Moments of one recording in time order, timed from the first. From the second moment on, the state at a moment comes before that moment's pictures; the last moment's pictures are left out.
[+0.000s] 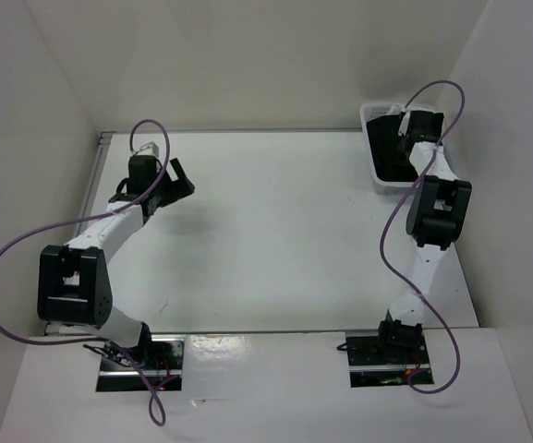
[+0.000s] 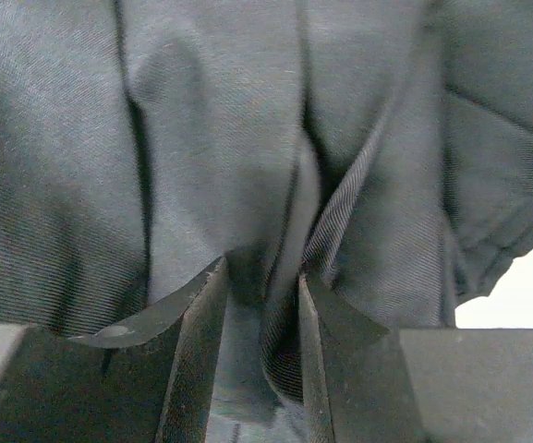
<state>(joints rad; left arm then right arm) -0.05 1.52 0.99 -0.11 0.04 -0.48 -0.22 2.25 1.88 -0.43 0.00 -0.14</state>
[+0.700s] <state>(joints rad) -0.05 1.41 0.92 -0.09 0.06 -0.48 -0.16 2.12 1.88 -0.47 0.04 -0.15</state>
